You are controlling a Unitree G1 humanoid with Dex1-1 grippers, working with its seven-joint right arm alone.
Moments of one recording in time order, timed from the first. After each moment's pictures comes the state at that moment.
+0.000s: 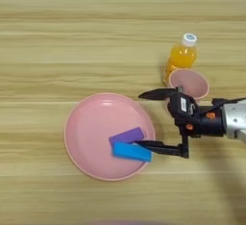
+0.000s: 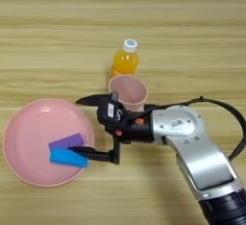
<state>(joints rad) -0.06 -0.63 0.16 -0.36 0.17 0.26 1.14</state>
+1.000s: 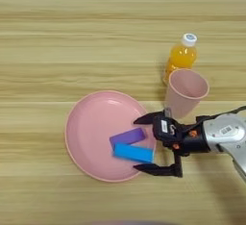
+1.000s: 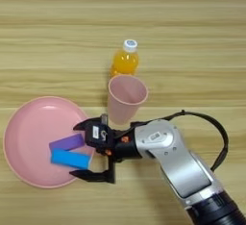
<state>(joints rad) -0.06 -0.62 0.32 -0.23 0.01 0.23 1.12</state>
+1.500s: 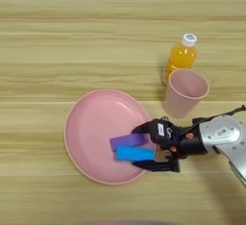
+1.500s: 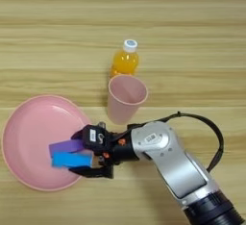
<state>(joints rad) -0.07 -0.61 0.34 -0.21 0.00 0.22 1.12</state>
